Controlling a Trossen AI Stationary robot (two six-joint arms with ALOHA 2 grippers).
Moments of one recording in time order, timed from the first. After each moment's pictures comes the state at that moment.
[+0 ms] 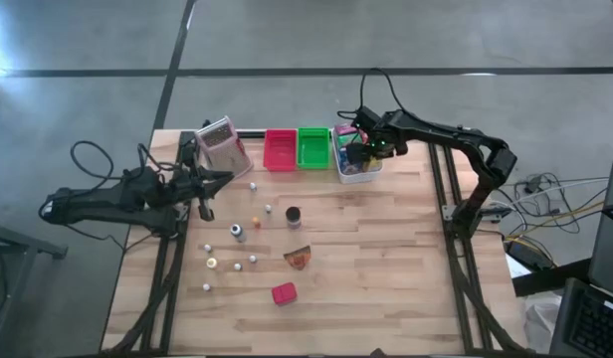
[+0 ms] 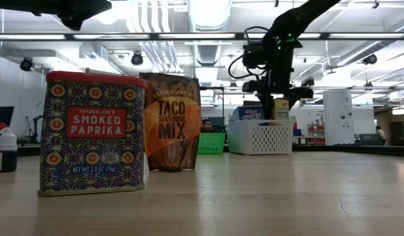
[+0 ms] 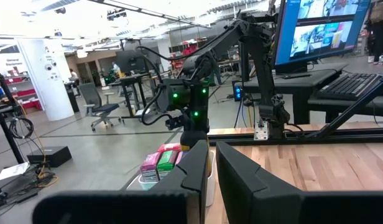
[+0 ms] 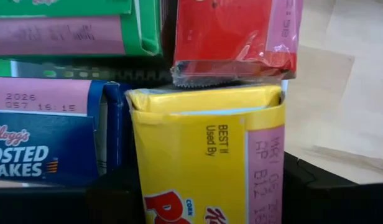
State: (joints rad) left arm 0.00 0.43 0.47 0.01 -0.31 0.20; right arm -0.63 1.72 1.30 -0.93 0.08 0.76
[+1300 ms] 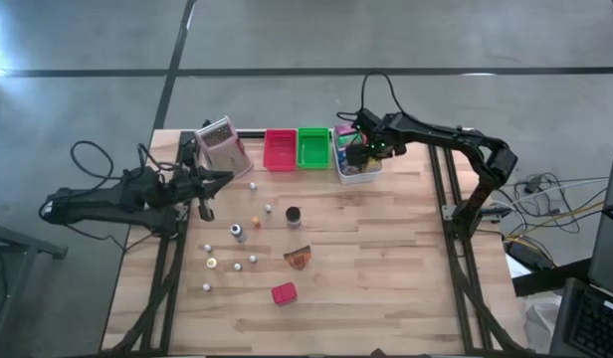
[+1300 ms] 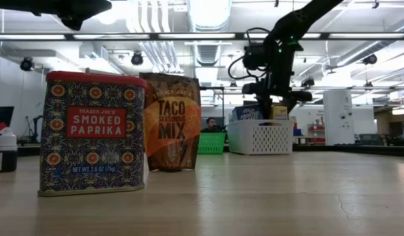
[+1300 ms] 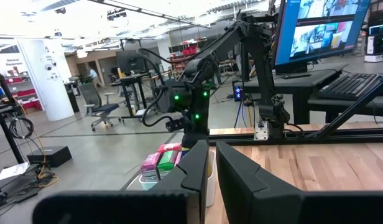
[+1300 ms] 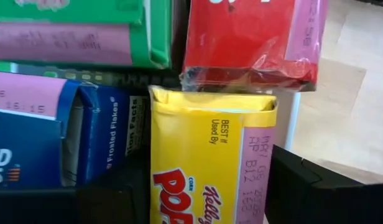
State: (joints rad) left arm 0.00 0.43 0.47 0.01 -0.31 0.20; right arm -0.62 1.71 1.26 -0.86 0.08 0.71
